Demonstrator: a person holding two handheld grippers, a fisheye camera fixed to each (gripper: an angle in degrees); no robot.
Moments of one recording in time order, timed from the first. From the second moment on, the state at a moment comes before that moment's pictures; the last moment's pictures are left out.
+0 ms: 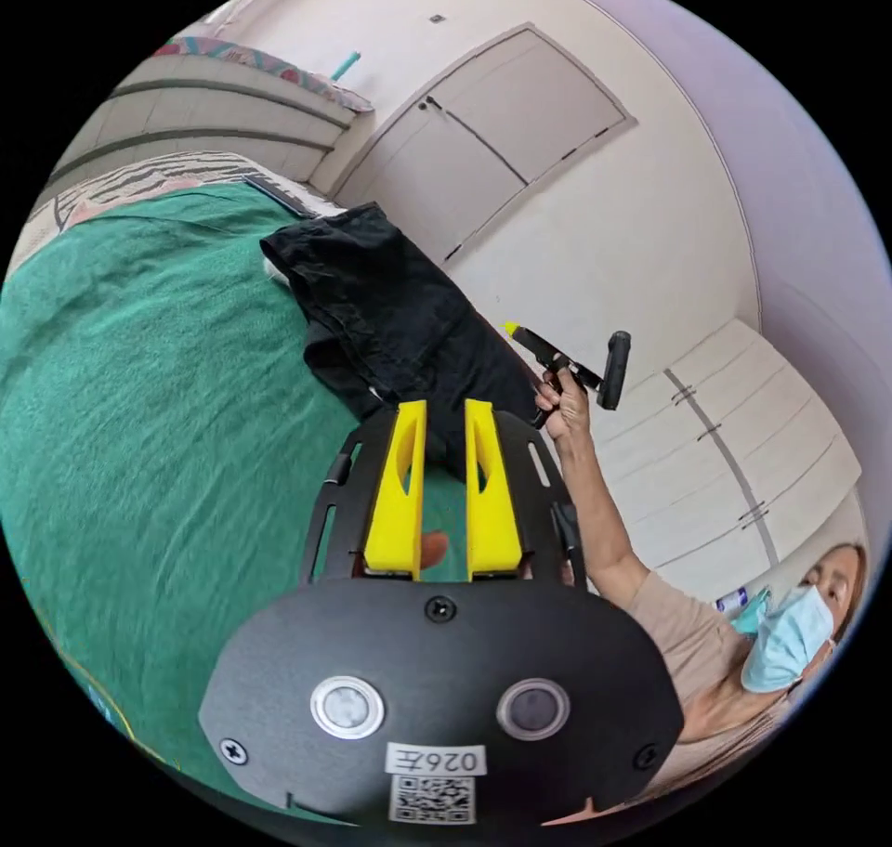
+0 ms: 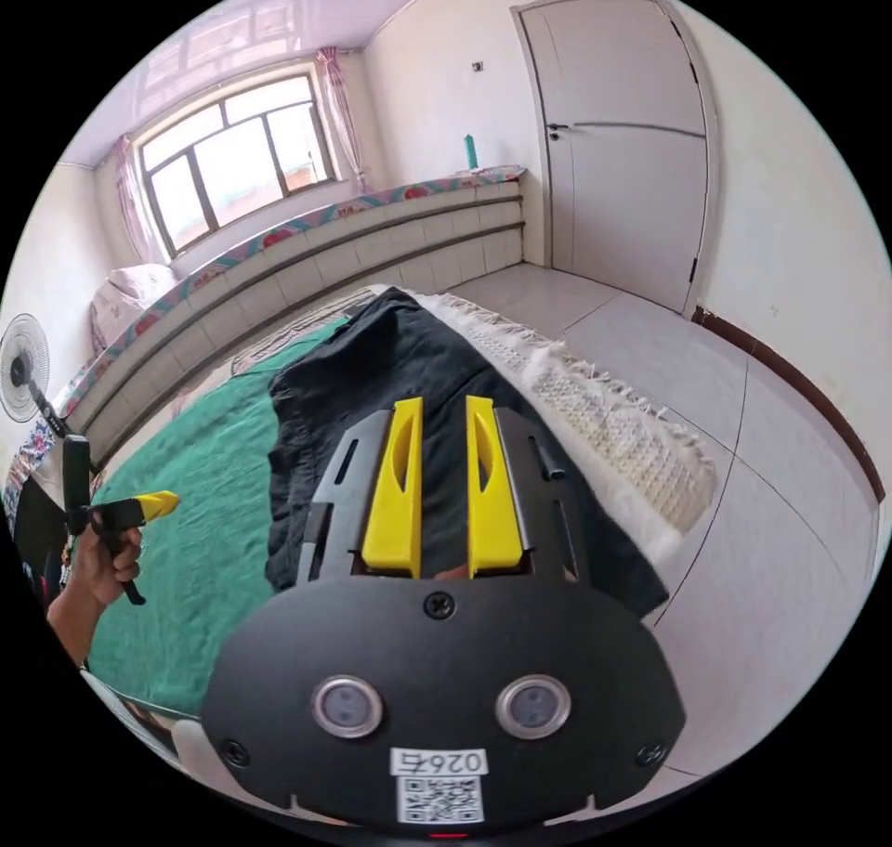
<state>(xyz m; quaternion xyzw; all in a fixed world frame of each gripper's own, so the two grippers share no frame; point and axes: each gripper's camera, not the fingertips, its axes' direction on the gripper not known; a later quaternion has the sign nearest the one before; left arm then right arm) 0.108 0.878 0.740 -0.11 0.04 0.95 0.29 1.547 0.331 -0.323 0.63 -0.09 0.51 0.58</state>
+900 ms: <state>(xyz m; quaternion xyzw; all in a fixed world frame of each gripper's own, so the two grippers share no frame) 0.196 0.693 0.726 -0.29 0.23 0.89 0.26 0.862 0.233 -0.595 0.68 0.18 0.20 0.68</state>
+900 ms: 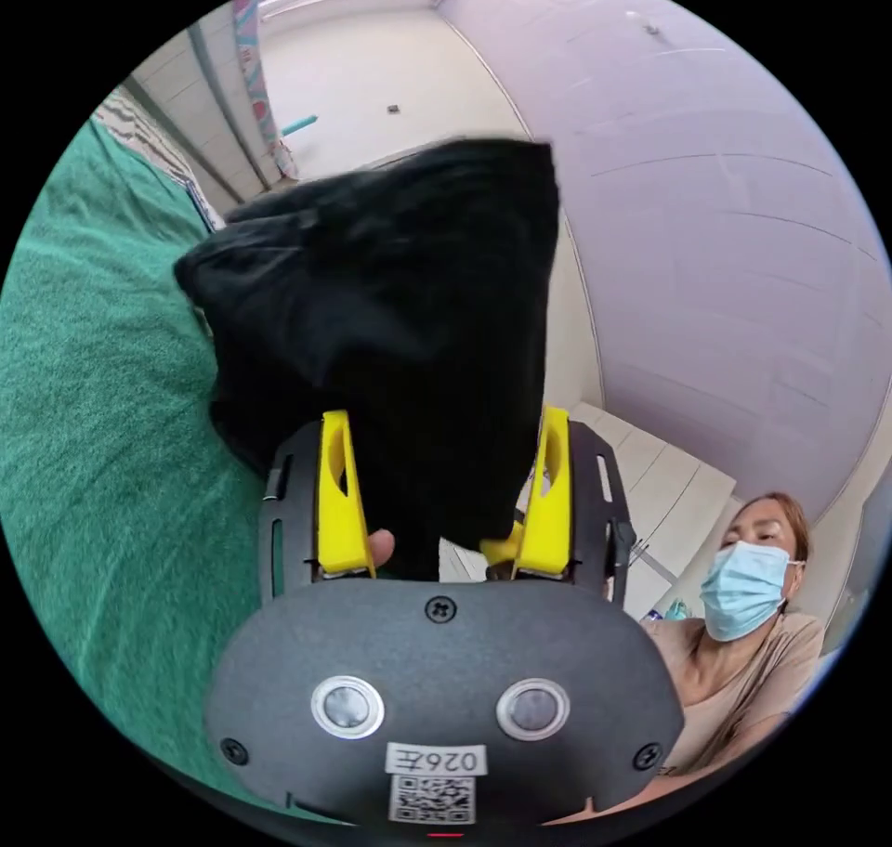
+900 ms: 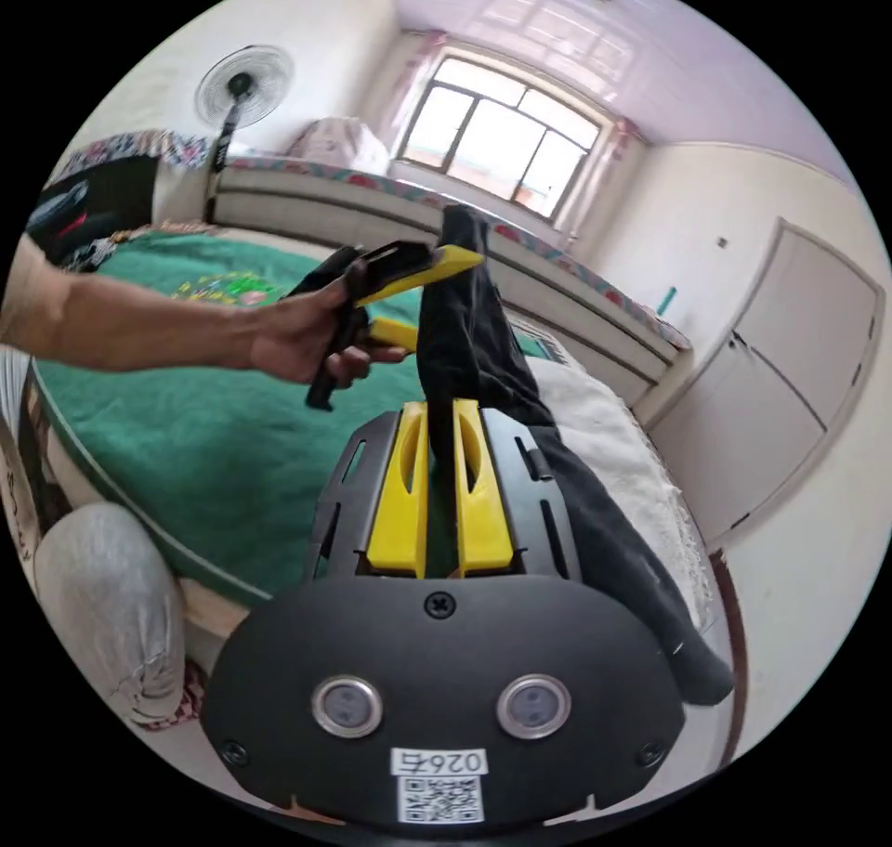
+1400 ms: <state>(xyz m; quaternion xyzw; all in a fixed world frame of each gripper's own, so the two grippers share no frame) 0.059 0.581 0.465 -0.21 0.23 0.92 0.23 0.383 0.235 -0.657 0.61 0.29 0.19 0.71</state>
